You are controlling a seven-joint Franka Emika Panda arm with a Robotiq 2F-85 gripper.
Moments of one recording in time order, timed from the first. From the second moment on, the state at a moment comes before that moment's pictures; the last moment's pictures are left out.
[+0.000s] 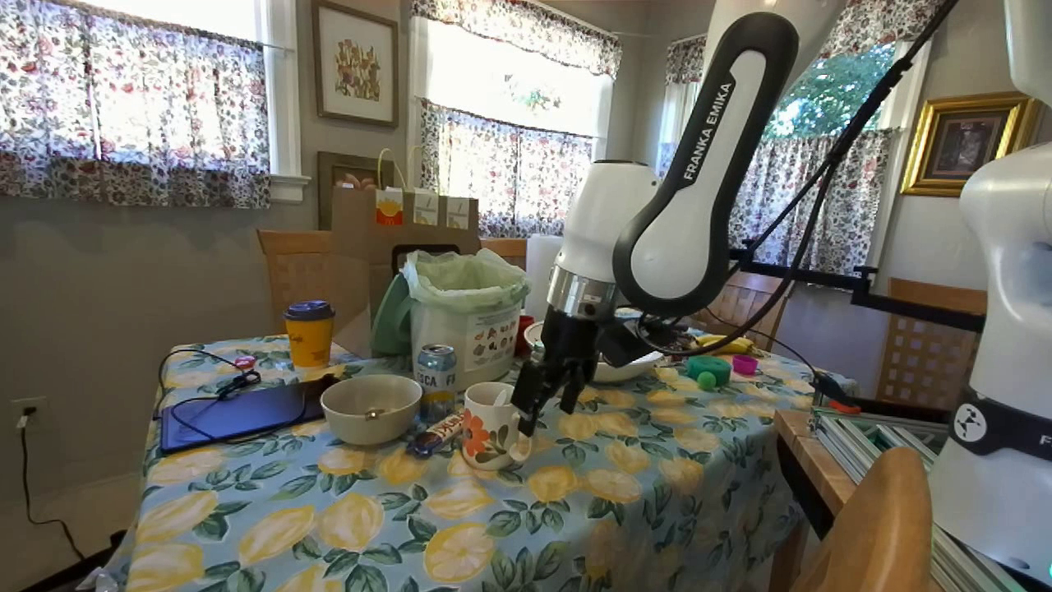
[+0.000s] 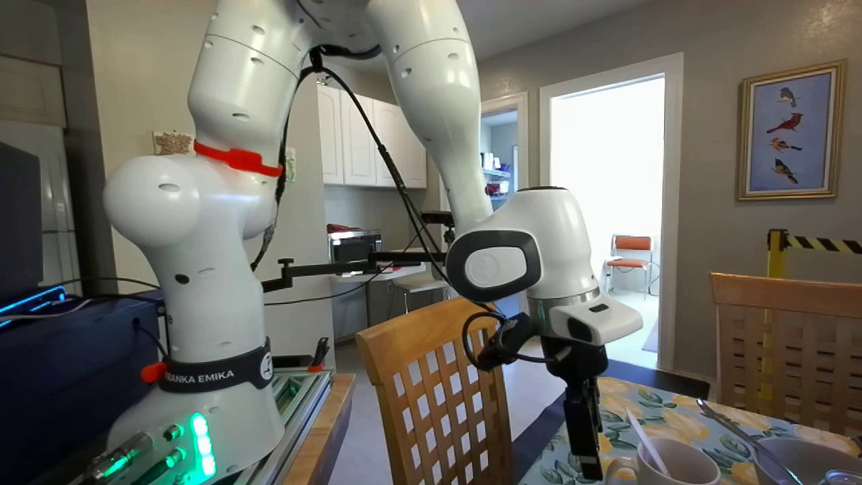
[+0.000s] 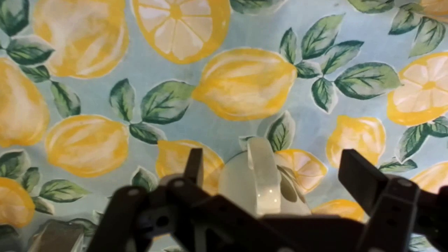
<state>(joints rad) 0.03 0.35 -0.15 -2.55 0.07 3.09 0.30</state>
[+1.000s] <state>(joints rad) 0.16 0.47 -0.27 -2.46 0.08 3.09 0.36</state>
